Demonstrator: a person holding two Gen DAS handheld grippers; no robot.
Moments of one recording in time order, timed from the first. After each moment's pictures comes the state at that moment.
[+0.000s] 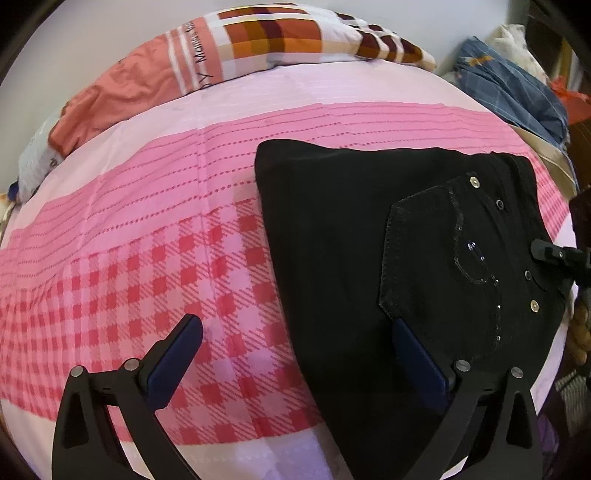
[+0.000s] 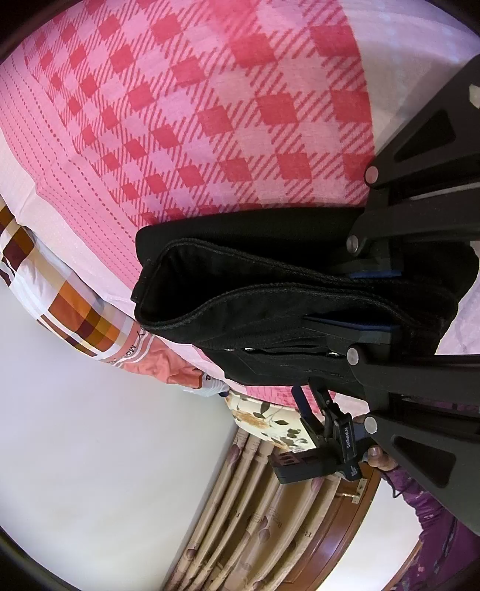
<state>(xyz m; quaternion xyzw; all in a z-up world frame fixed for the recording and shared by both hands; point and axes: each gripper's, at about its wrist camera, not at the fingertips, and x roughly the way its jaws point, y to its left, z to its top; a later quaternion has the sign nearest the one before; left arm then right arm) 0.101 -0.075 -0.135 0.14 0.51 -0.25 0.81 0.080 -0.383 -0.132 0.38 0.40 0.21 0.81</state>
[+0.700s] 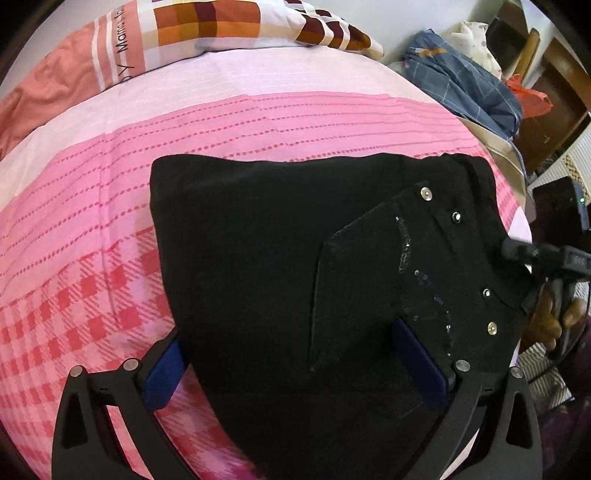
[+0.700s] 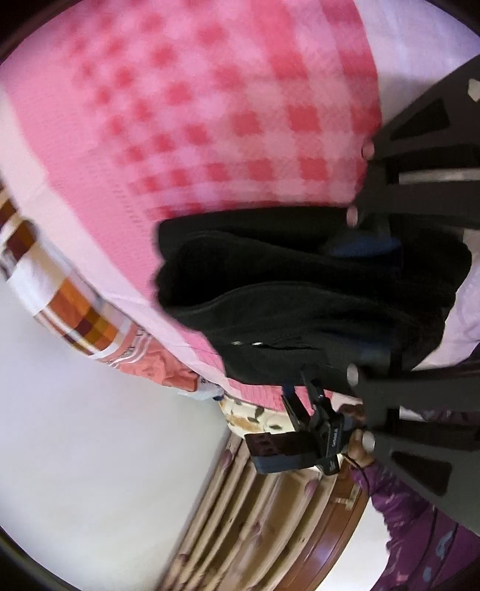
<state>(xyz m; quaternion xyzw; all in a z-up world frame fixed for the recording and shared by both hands) 0.122 -0.106 -0.141 0.09 0.54 -0.36 0.75 0.083 -0.389 -0.108 0.35 0.41 0.19 0.82</state>
